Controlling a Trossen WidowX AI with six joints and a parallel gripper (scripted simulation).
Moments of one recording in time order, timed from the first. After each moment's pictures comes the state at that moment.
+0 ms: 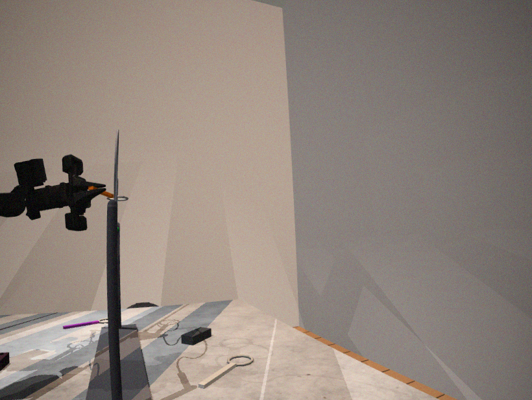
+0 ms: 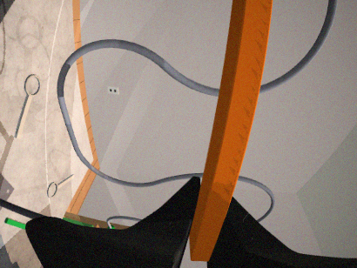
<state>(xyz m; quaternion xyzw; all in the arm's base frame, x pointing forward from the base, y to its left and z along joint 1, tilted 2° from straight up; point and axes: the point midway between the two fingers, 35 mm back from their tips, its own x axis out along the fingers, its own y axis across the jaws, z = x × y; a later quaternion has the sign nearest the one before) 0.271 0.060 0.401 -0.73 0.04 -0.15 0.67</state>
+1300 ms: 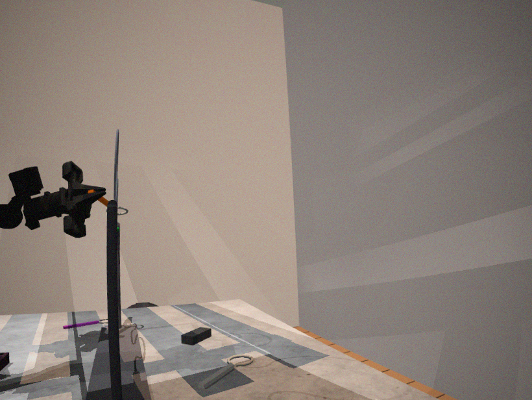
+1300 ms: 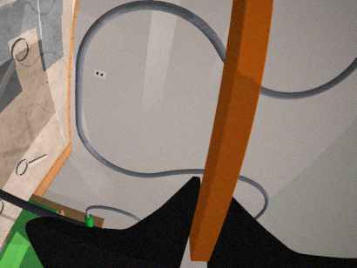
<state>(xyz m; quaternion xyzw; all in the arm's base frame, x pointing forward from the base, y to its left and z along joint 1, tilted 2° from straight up) 0.274 0.049 0.389 -0.79 0.01 -0.17 0.59</state>
